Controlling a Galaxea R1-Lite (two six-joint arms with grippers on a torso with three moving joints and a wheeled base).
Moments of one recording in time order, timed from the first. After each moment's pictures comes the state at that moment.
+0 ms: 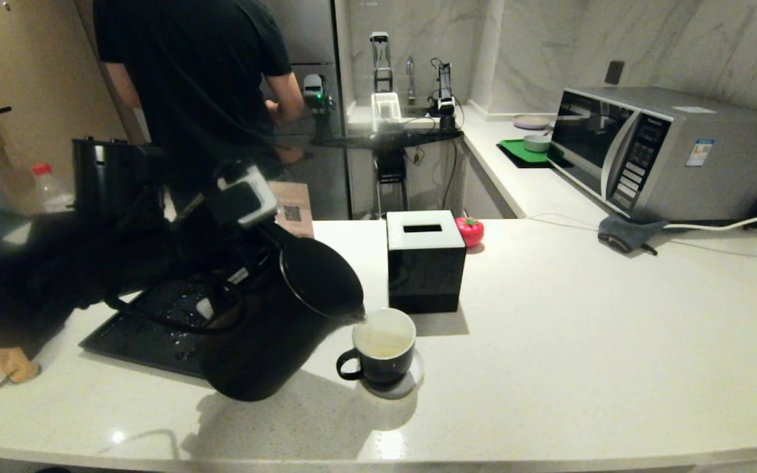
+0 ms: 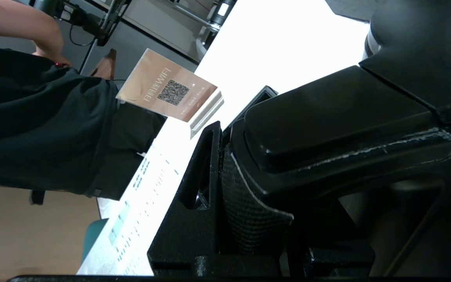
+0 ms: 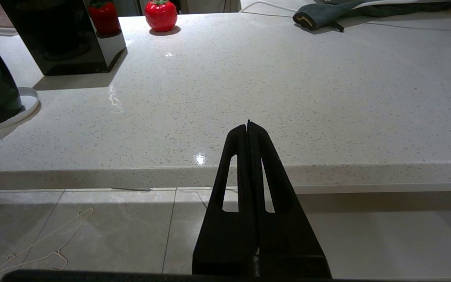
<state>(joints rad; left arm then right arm) -0.29 1.62 -0.93 -0.36 -0.08 0.81 0.00 0.00 0.00 -0.01 -0.01 0.03</state>
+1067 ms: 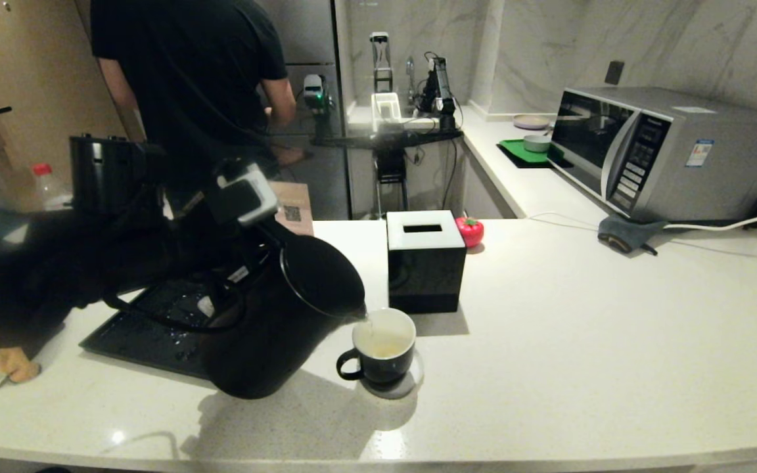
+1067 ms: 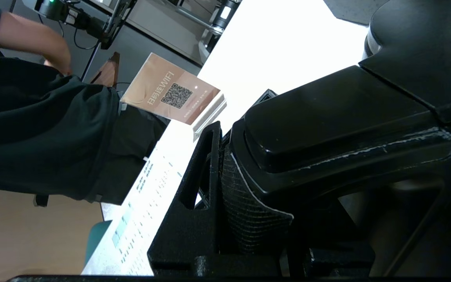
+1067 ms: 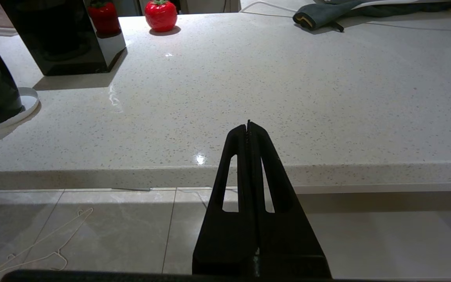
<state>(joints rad) -0.30 1.62 -0.93 -0.36 -0.08 0.81 0.00 0.00 0.00 -0.01 -0.01 0.03</state>
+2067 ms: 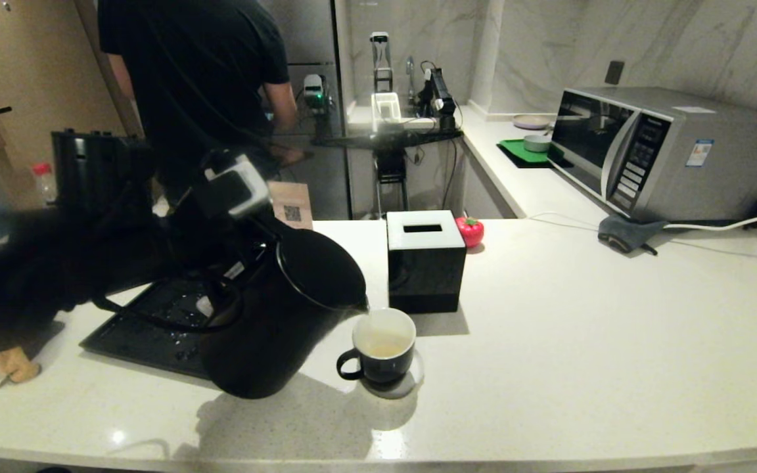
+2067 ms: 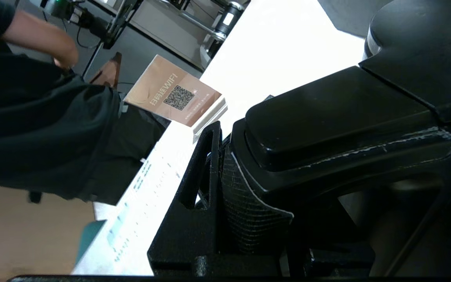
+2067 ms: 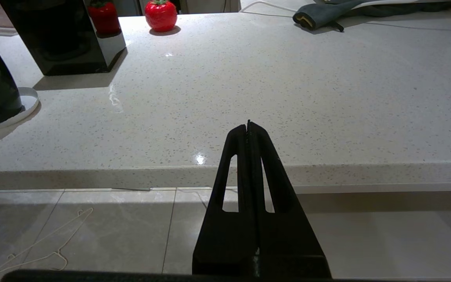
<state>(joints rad) -0.30 1.59 -0.92 -0.38 -0.08 0.76 0.00 0.00 0.00 -0.01 -0.01 0.03</state>
